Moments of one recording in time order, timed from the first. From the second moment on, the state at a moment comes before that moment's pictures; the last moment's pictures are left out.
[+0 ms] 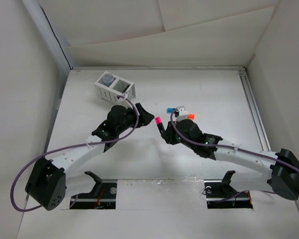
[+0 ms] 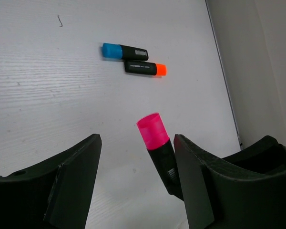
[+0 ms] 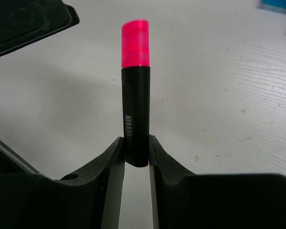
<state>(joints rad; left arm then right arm) -0.60 1.14 0.65 0.15 0.08 -0.75 0.94 1.20 0.71 -0.04 0.25 0.61</state>
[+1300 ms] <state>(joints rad) -0.60 1.31 0.68 0.30 0.28 -0.82 0.94 1.26 0.76 0.01 0.13 0.52</state>
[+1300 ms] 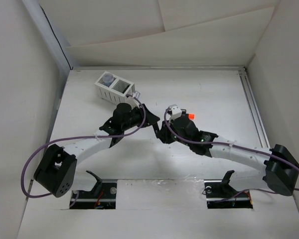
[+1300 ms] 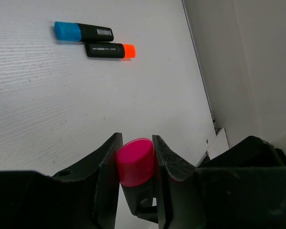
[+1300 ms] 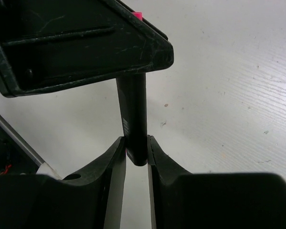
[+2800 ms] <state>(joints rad) -0.31 1.69 1.38 -0.03 -0.50 -0.58 0.79 1.00 0.64 0.02 0.13 0.49</state>
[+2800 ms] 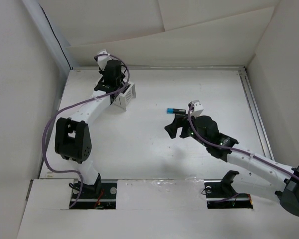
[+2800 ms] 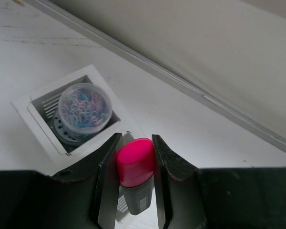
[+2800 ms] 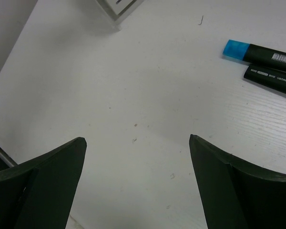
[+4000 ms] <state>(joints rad) -0.35 1.57 1.18 0.06 -0.49 -0.58 0.48 1.12 0.61 0.03 0.08 0.57</state>
